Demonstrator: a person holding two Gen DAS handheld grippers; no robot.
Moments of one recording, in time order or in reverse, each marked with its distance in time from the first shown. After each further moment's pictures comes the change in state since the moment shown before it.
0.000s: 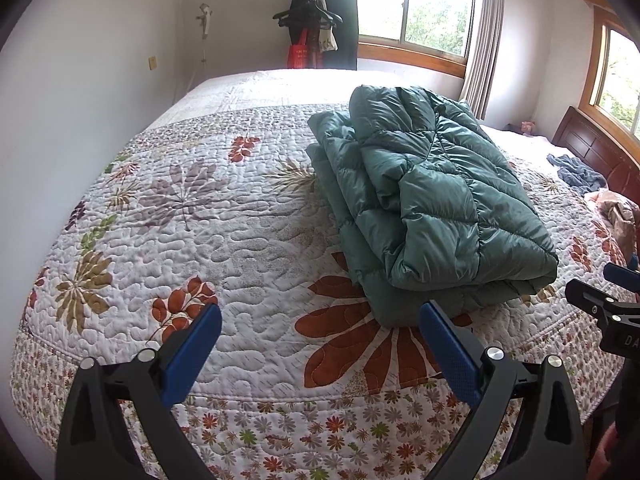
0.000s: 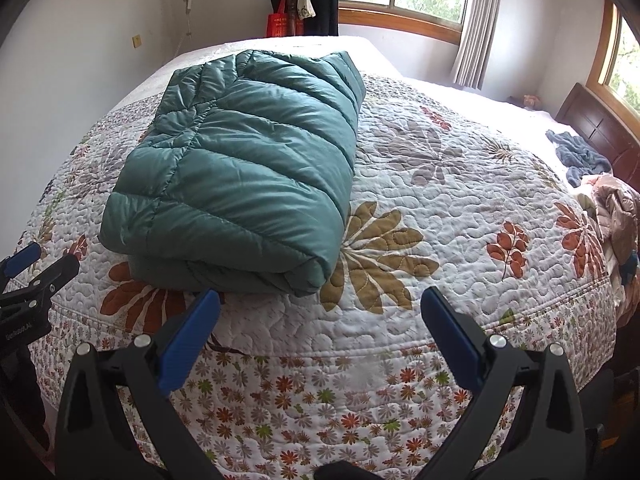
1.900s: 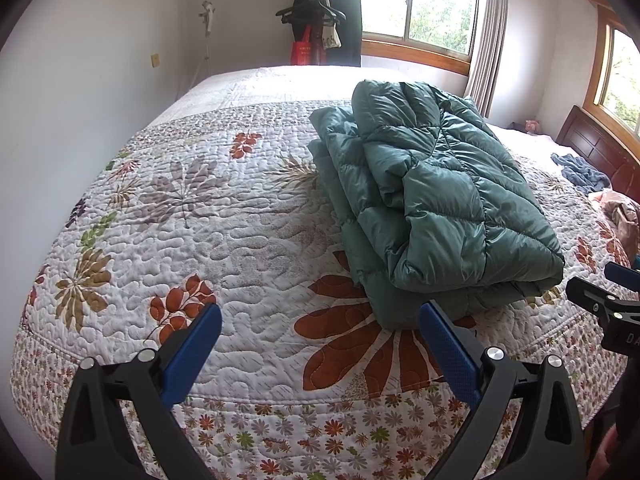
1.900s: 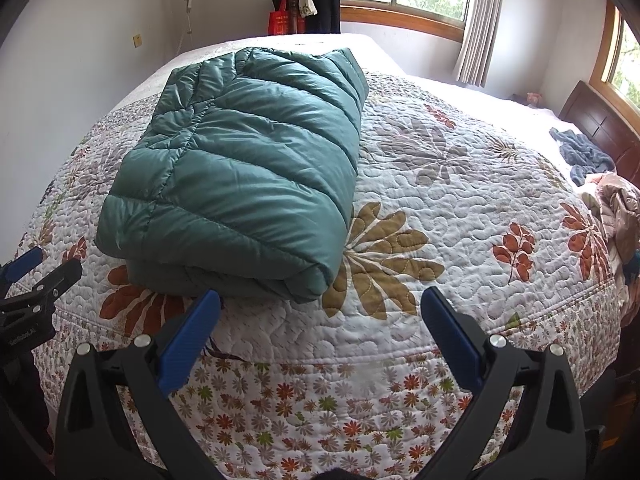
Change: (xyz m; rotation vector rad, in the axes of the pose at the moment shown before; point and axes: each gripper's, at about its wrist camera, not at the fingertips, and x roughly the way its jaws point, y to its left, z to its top) left arm 0.006 0.000 0.000 -0.004 0.007 0.010; right arm 0.010 -0.005 0.005 -0.004 0.008 0.024
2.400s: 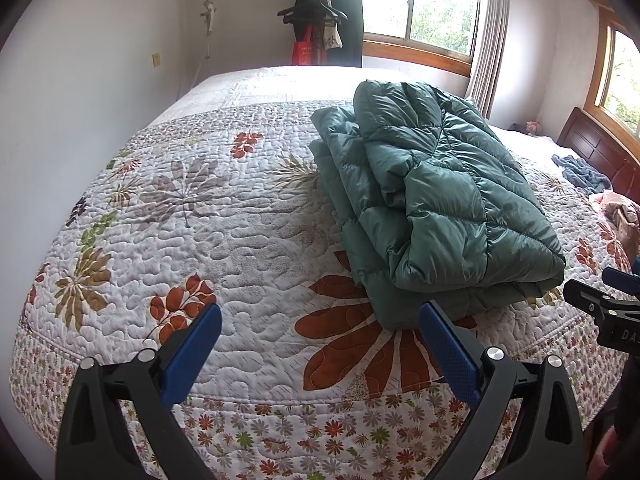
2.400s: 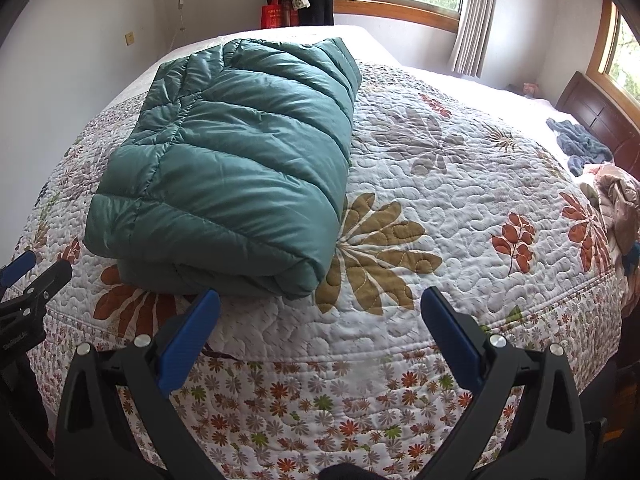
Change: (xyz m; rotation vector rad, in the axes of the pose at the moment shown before) left arm 0.000 0.001 0.000 -0.004 -0.001 0.000; right arm 0.007 -0.005 0.000 0.015 0.029 -0.015
